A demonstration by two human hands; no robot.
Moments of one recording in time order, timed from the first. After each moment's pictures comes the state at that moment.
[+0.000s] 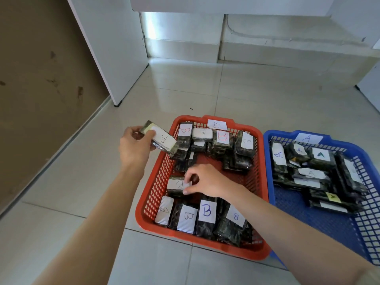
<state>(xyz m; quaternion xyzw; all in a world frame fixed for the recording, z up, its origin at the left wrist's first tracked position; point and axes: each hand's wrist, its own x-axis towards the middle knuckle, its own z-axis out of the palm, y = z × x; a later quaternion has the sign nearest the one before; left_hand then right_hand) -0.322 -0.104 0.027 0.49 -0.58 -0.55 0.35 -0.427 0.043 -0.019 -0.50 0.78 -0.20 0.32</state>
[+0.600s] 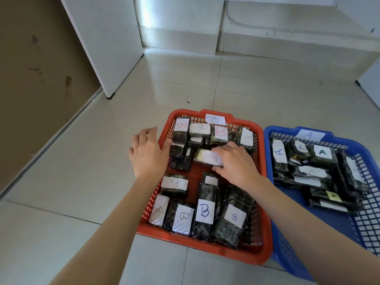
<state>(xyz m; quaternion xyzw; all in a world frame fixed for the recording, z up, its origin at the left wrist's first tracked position) -0.339 -0.082 -0.015 0.44 -0.86 -0.17 0.20 -0.480 0.071 -0.019 -0.51 0.86 -0.04 0.03</state>
